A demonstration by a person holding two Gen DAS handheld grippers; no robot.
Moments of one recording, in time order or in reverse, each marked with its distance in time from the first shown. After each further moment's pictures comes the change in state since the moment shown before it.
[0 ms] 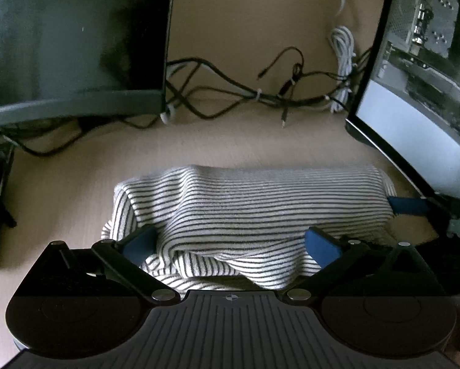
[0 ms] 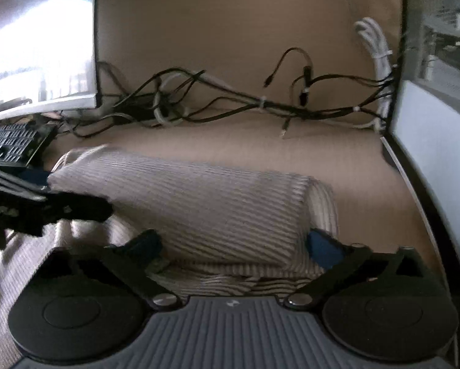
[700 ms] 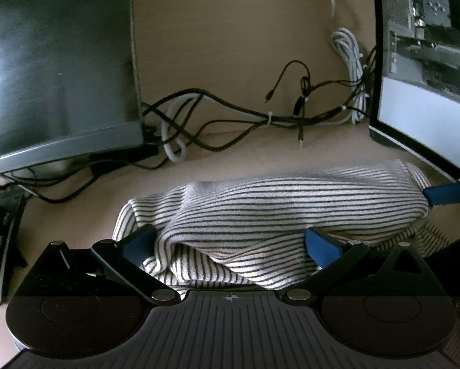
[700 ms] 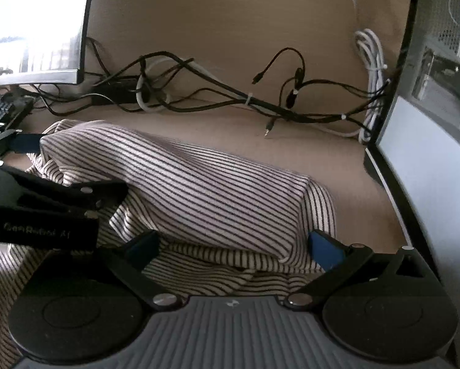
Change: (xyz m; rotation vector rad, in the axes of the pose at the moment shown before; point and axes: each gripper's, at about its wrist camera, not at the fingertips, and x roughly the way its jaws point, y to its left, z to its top) left arm 0.027 -0.026 -0.002 0.098 -0.134 0.152; right arm 0.008 0.013 0.003 -0.108 0.030 -0.160
